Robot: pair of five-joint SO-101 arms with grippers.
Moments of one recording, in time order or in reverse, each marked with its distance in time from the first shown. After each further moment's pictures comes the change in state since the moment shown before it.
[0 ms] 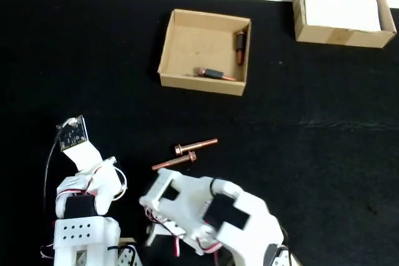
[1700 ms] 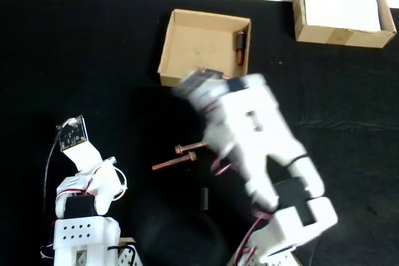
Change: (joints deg) left arm 0.0 0.0 0.0 0.0 0.0; right arm 46.3 -15.5 -25.2 -9.4 -6.9
